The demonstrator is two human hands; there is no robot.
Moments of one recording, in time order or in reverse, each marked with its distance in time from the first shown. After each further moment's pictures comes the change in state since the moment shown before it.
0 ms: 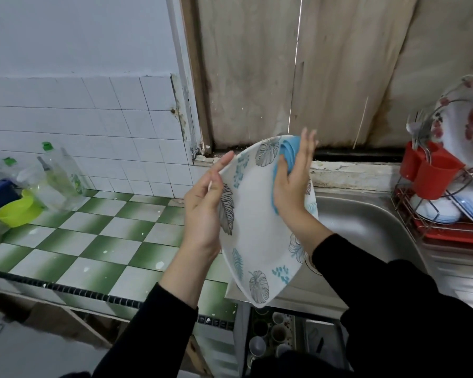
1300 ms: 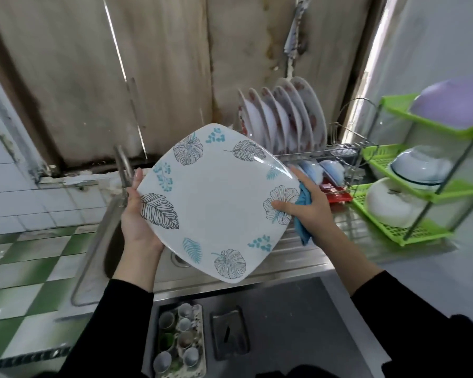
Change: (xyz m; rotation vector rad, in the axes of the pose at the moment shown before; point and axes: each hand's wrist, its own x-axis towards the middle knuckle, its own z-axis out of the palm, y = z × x) left_hand -0.068 -0.097 0.210 -0.628 0.072 -0.298; right_hand -0.029 -0.017 -0.436 0.047 -0.088 0.329
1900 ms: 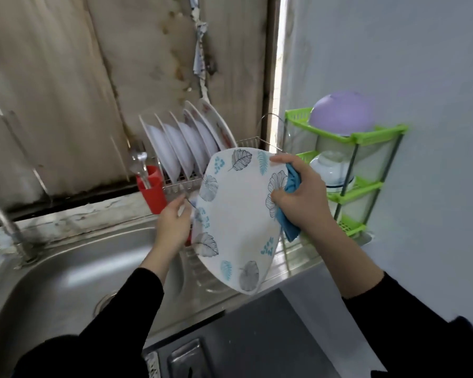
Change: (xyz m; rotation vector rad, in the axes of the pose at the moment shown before) left_hand 0.028 -0.185 0.090 1.317 -0.340 0.010; right_hand 0.003 -0.065 -0.118 -0.443 0.397 -0.152
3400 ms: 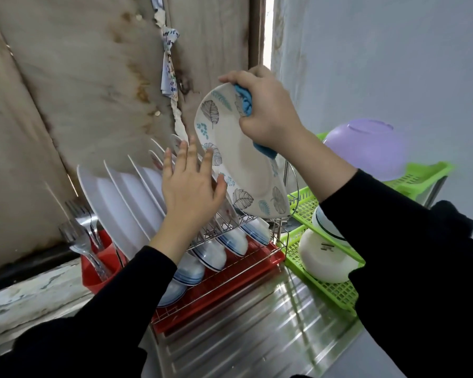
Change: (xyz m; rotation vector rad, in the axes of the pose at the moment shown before) left_hand 0.206 0.093 0.082 0.886 0.407 0.875; right_hand 0.283 -0.027 0.067 -0.576 -0.023 -0.446
